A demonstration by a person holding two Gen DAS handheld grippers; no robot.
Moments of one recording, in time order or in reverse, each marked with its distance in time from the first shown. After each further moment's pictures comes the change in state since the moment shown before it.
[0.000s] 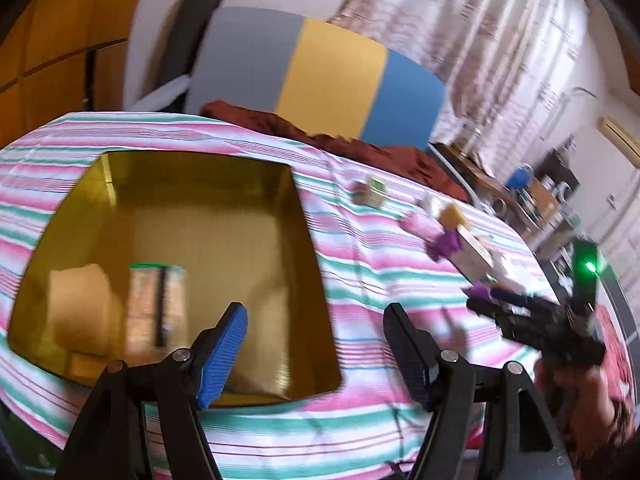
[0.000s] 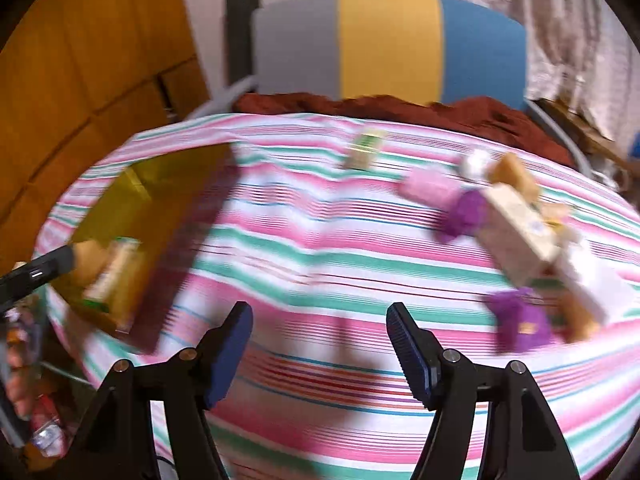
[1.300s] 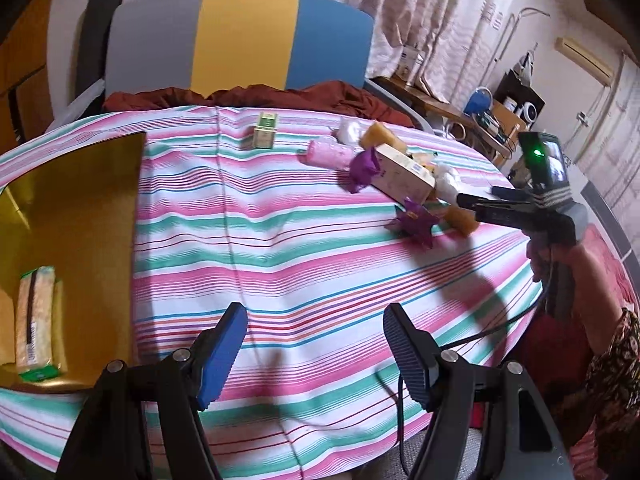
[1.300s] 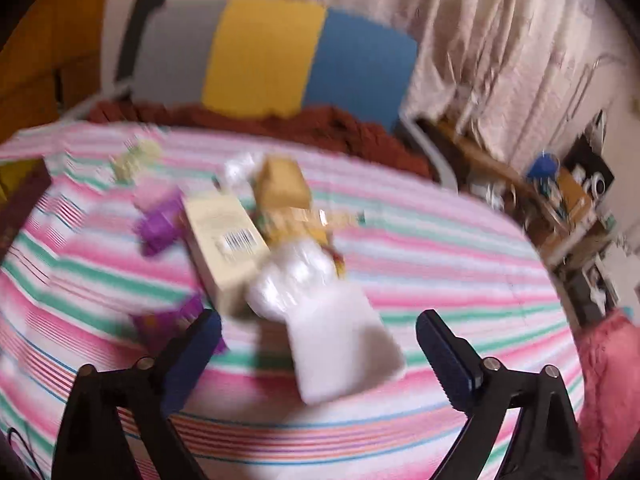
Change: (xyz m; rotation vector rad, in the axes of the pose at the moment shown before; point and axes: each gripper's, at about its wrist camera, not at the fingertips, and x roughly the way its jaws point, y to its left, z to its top) left arm 0.055 -0.115 -0.029 0.222 0.155 -0.066; right arm -0.009 -0.184 0.013 -0.018 -0.009 -0.413
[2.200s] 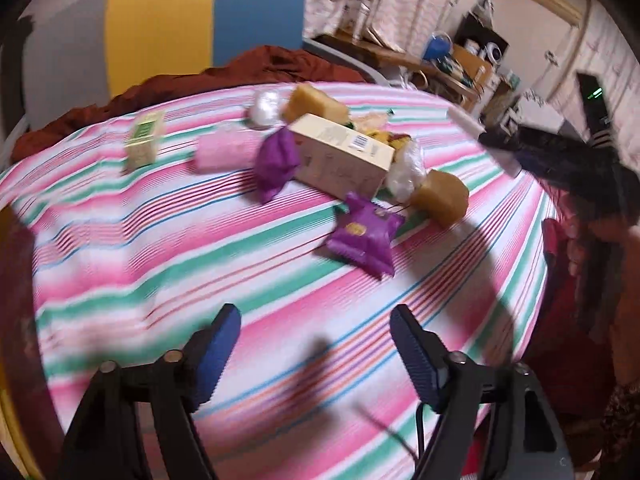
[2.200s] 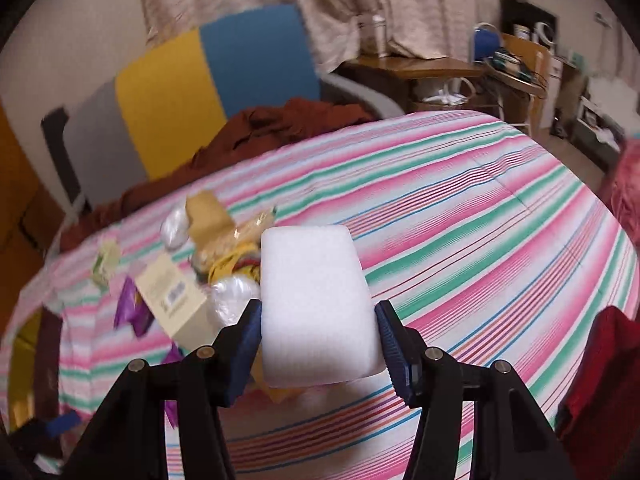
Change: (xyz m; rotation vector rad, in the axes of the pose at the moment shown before) left arm 0.107 -0.077 0.059 0.200 0.142 -0.073; right arm -0.010 -0.094 -0.023 0.536 0.001 0.098
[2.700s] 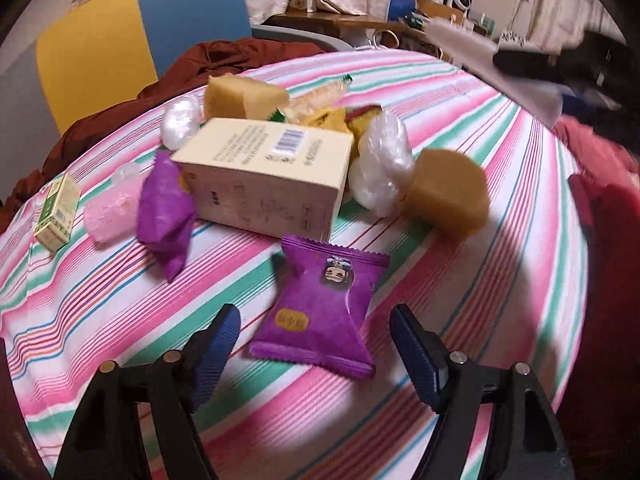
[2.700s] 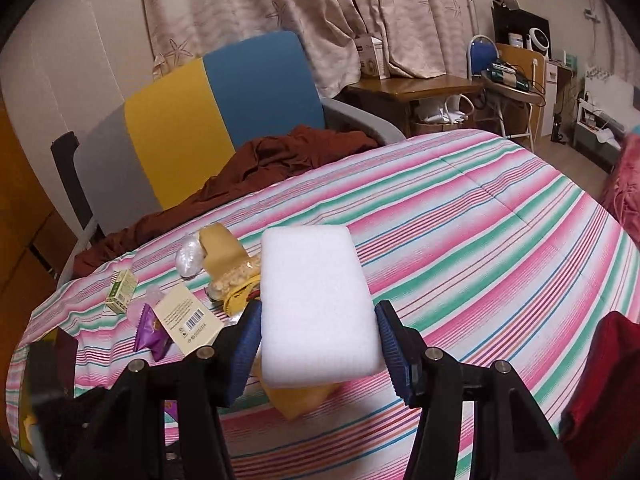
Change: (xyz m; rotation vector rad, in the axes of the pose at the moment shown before) left arm 0.078 -0.052 0.036 0.207 0.051 0.060; right arm -0.012 0.005 0.009 0.014 -0.081 0.048
